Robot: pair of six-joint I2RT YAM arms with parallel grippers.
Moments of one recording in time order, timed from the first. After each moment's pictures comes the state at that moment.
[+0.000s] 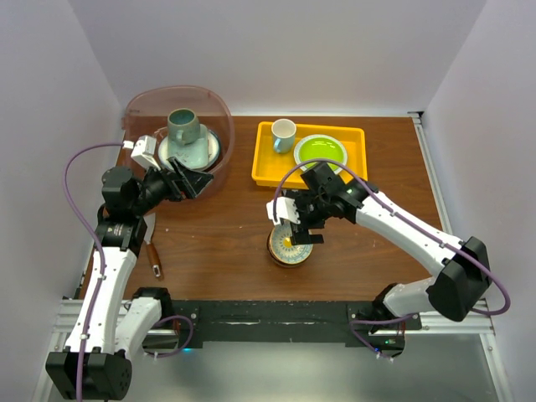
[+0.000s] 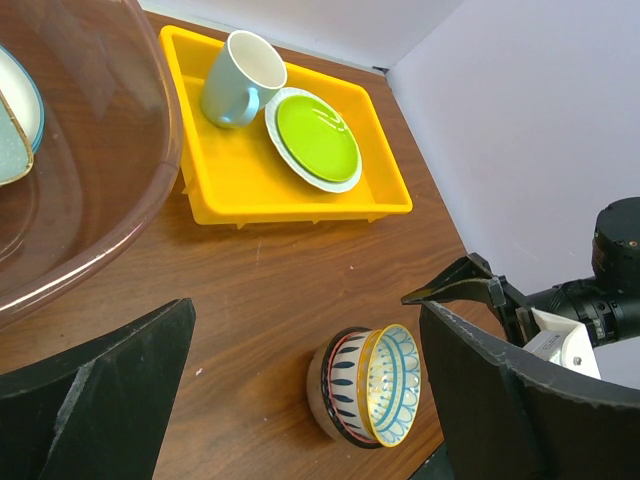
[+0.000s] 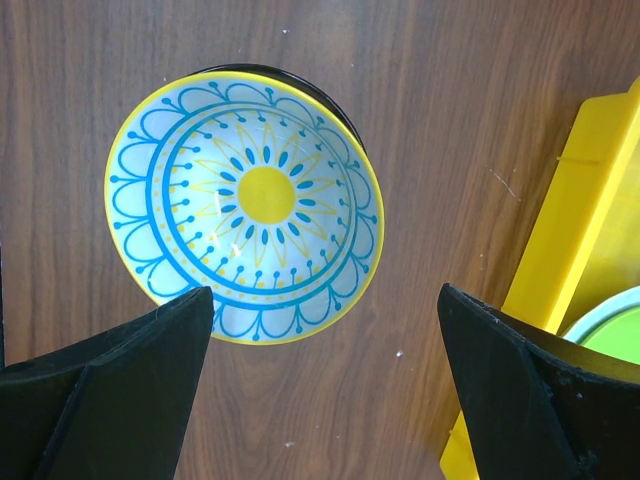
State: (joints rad) left arm -0.01 0.82 0.79 -0.17 0.60 -0.57; right arm 0.72 1.38 1.16 -0.84 -0.35 -0.99
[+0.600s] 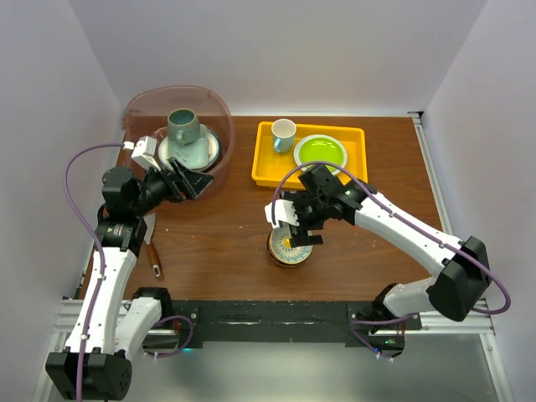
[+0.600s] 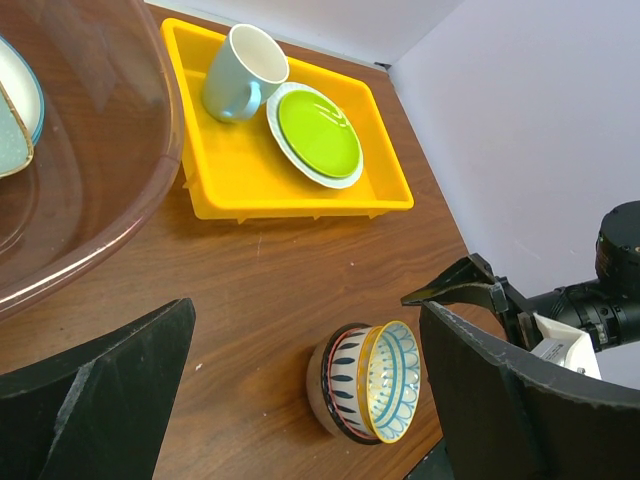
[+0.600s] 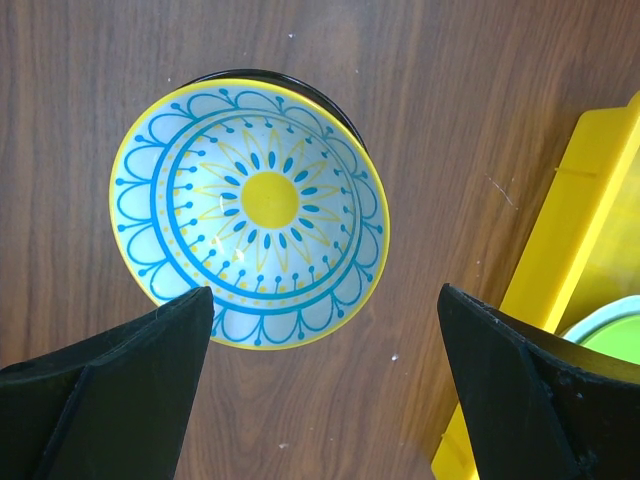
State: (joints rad) left arm -0.01 0.82 0.79 -0.18 0.60 -0.57; right arm 0.74 1.38 1.16 -0.84 -0.34 -1.00
